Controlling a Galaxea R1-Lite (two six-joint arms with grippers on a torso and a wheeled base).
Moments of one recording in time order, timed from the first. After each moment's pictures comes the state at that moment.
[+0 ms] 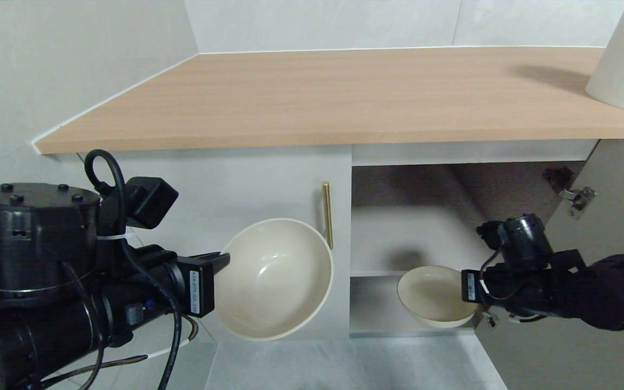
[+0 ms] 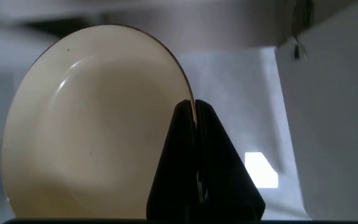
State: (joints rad) left arm -0.58 1.36 -0.67 -0.27 0.20 -0.23; right arm 0.37 1.90 -0.78 -0.34 -0.19 0.39
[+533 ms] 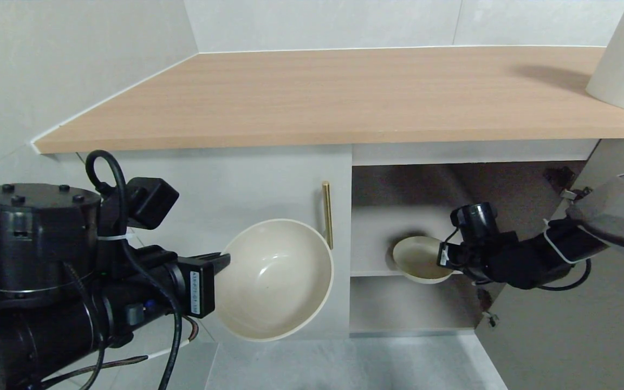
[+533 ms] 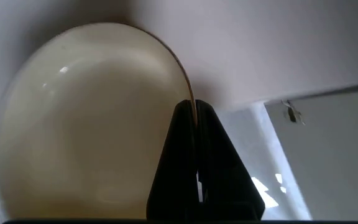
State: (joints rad) left arm -0.58 1.36 -0.67 -0.27 0.20 -0.23; right arm 0.31 2.21 -1.13 -0.39 -0.33 0.44
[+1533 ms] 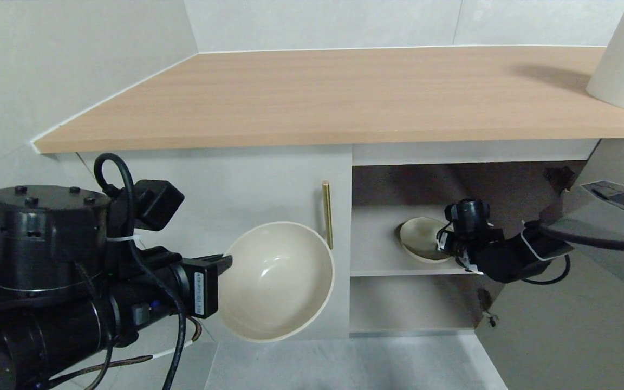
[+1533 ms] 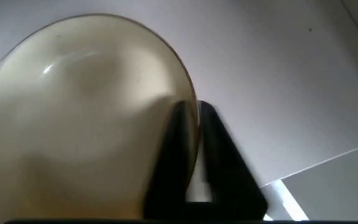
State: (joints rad) left arm -0.58 1.38 -0.67 -0.27 0.20 -0.23; right arm 0.28 2.34 -1.26 -0.50 -0.48 0.46
